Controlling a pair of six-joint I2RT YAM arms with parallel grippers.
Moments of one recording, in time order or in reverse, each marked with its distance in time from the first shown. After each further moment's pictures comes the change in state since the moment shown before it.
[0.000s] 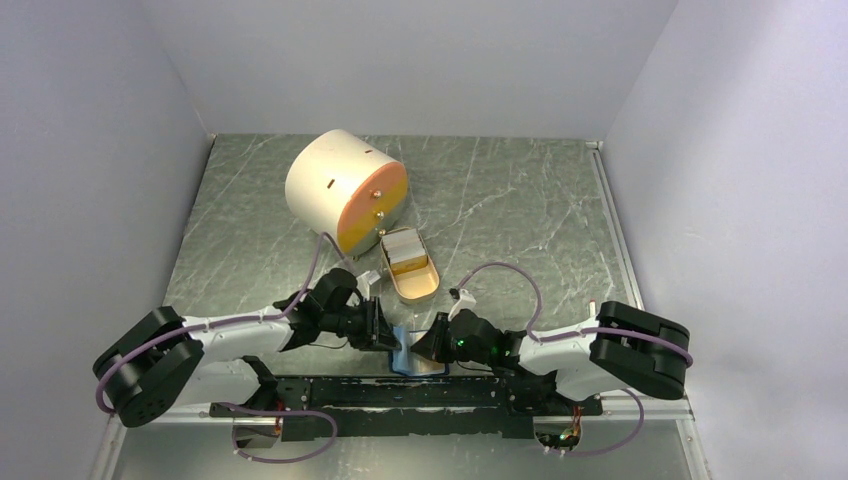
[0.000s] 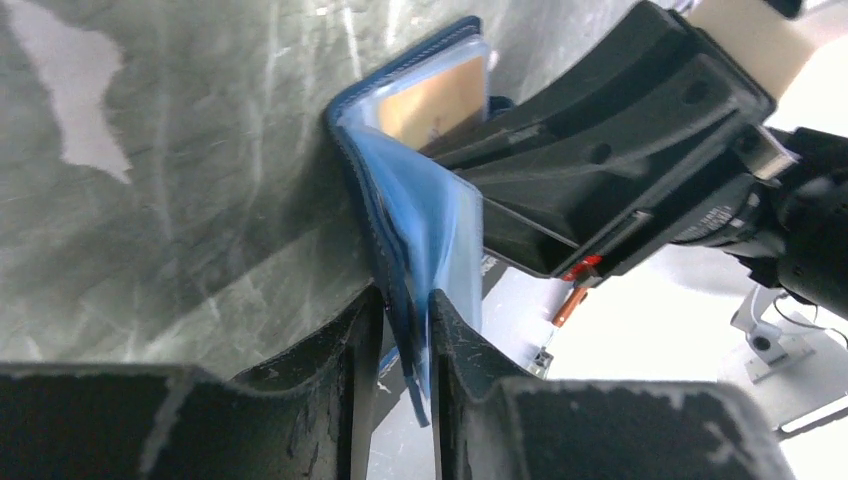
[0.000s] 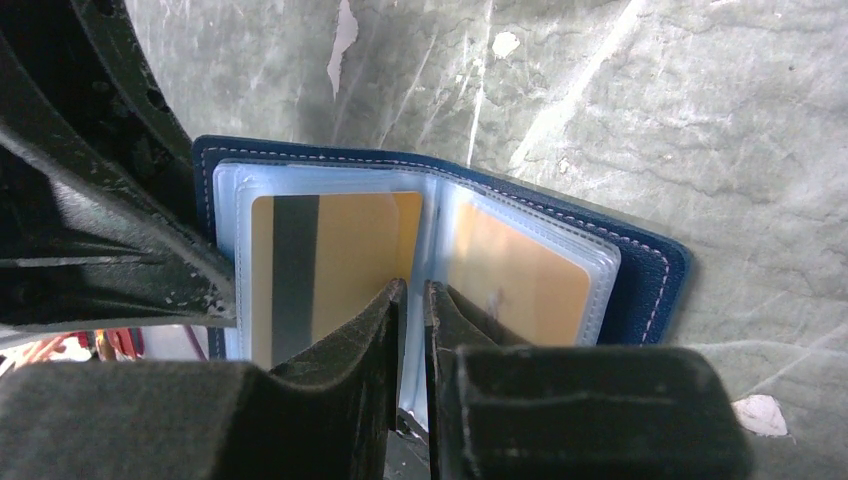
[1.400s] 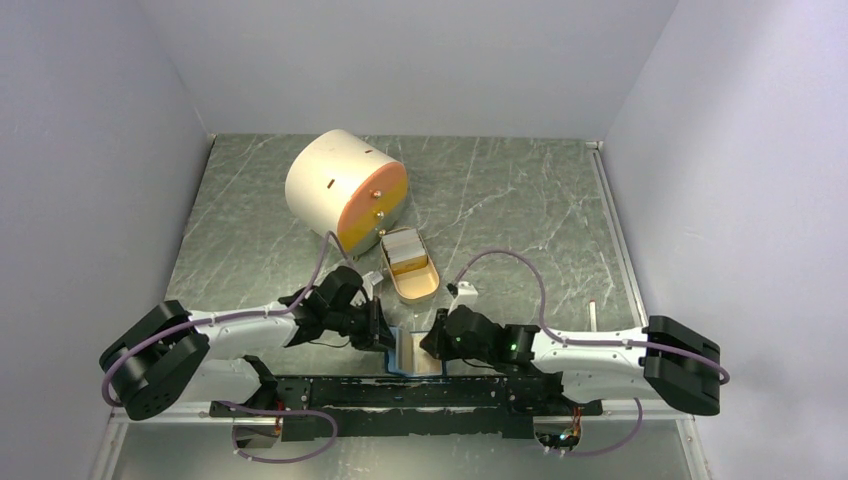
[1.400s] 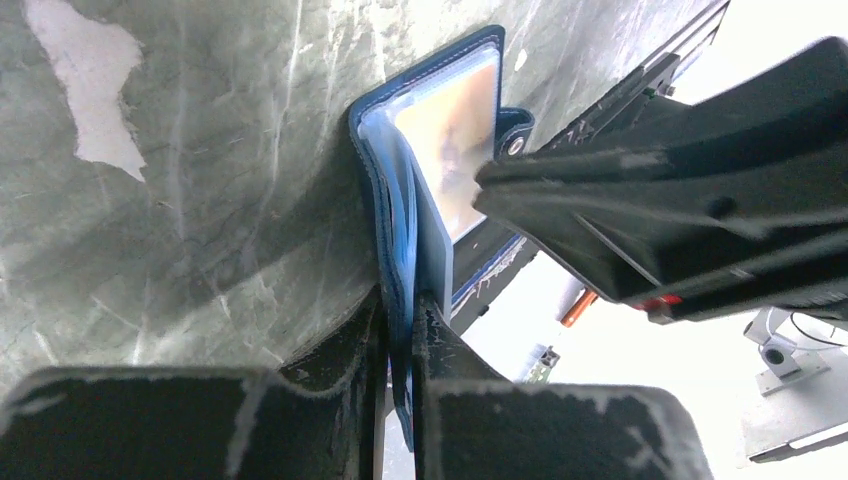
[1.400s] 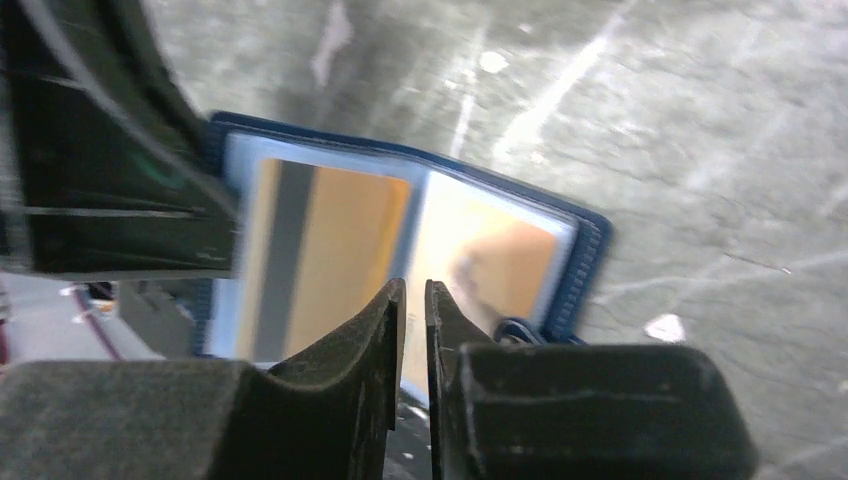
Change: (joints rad) left arm -0.015 0.040 0.039 -0.079 -0.022 0.007; right arm 0.048 -0.228 0.157 -0.474 0.113 -0.148
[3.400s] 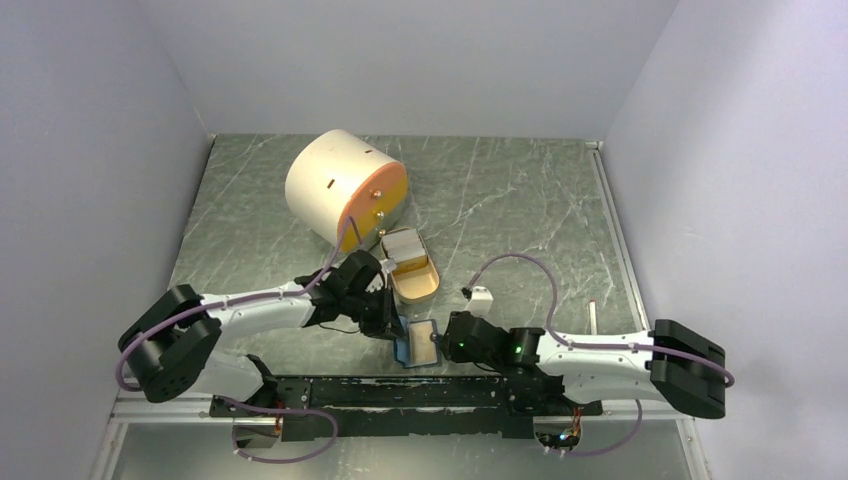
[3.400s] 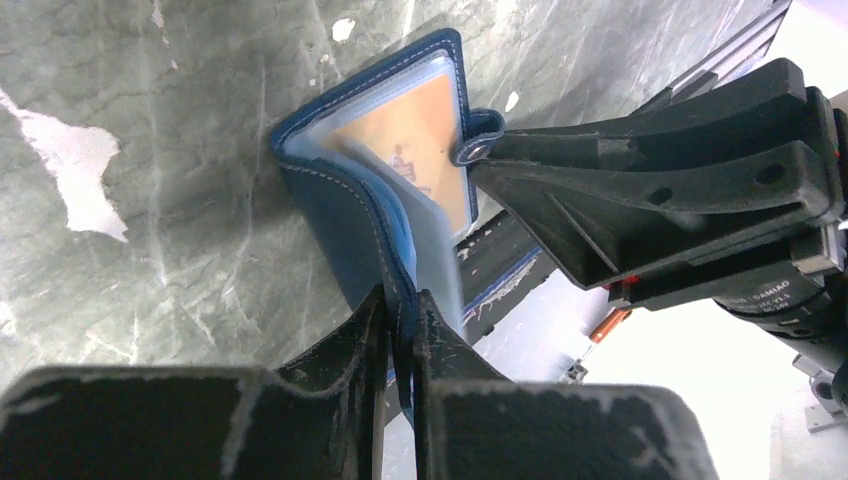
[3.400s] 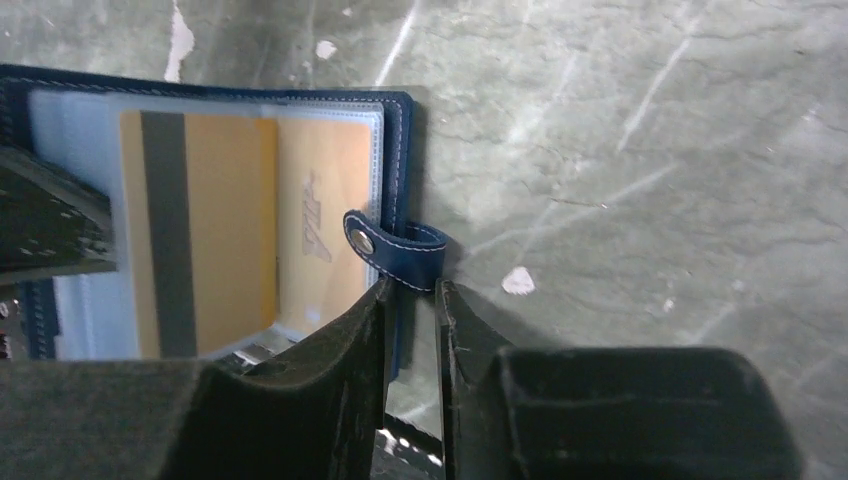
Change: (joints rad) left arm -0.023 0.087 0.224 -0.227 -0.073 0.082; right arm 0.002 -0.064 -0.048 -0.200 0.124 0.064
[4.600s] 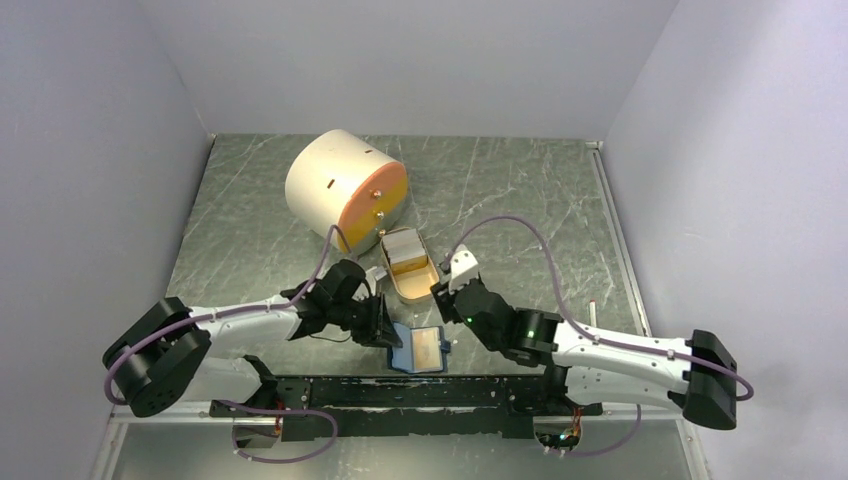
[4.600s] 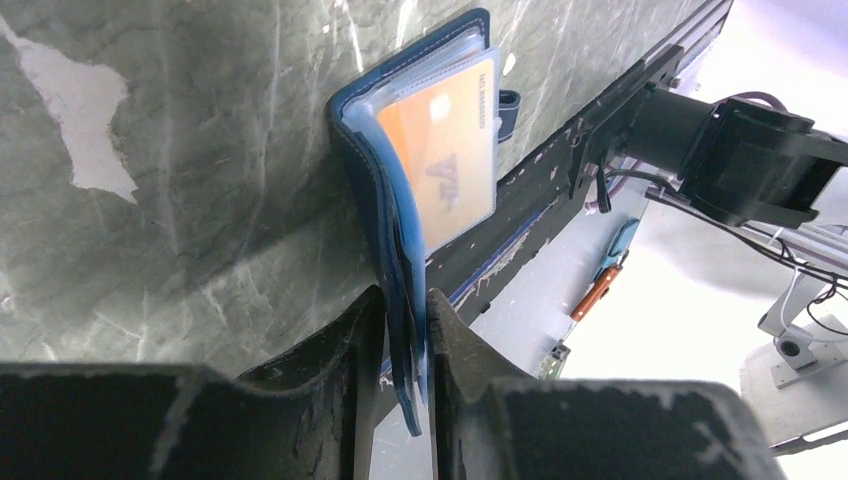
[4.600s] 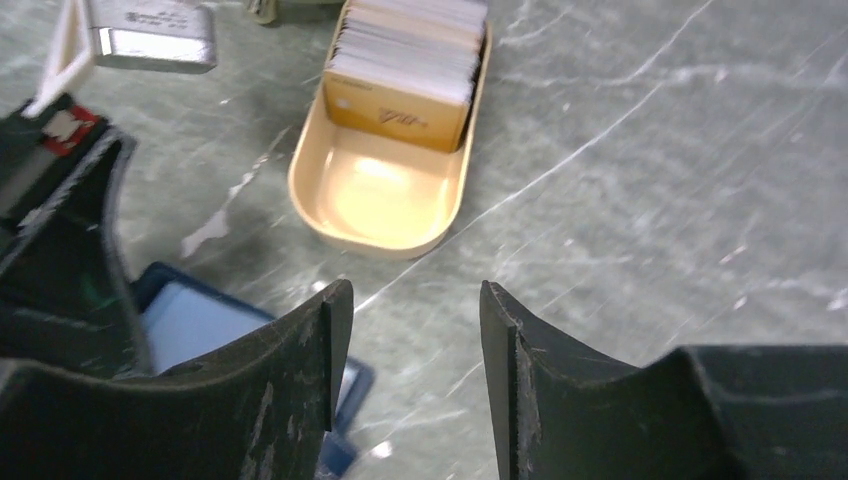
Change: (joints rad) left arm 0.047 -0.061 -0.145 0.142 0.090 -0.020; right arm -0.015 -0.118 0.246 -0.014 0.275 -0.780
